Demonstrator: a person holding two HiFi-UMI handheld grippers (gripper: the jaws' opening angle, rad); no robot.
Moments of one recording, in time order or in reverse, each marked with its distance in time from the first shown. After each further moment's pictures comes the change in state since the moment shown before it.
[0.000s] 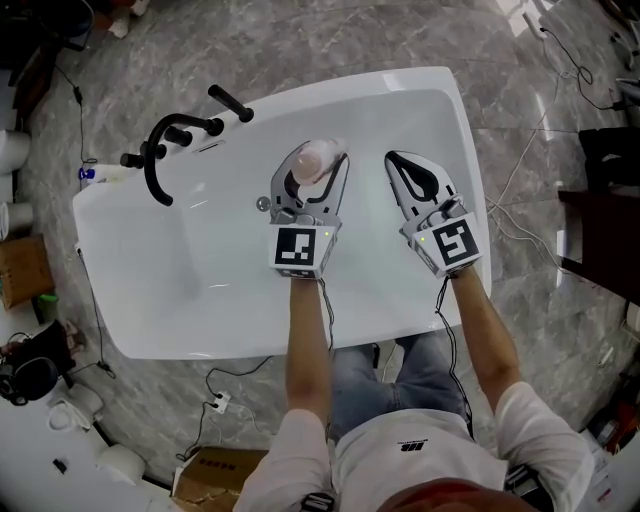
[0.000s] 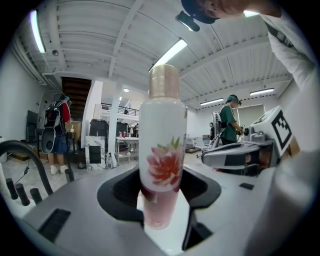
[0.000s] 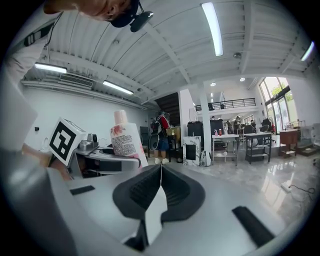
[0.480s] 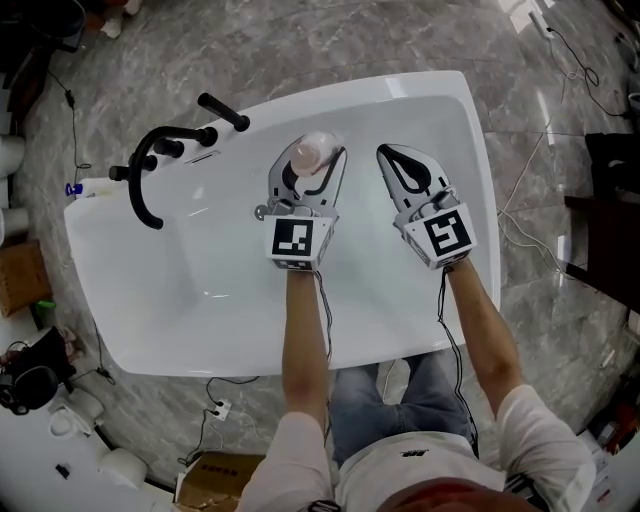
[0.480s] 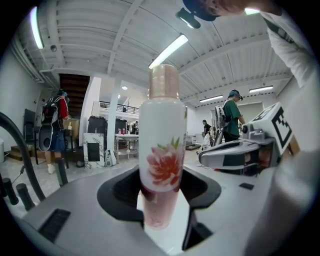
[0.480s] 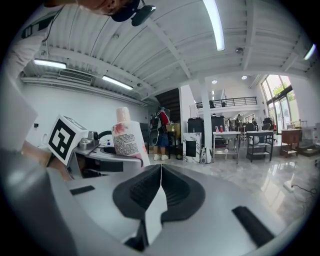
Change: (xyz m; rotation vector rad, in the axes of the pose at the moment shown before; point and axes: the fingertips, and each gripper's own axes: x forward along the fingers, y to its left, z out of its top) left arm 0.054 0.043 -0.052 0.010 0.021 -0.014; right arm 0.070 -0.021 -0.049 -0.011 0.035 0.002
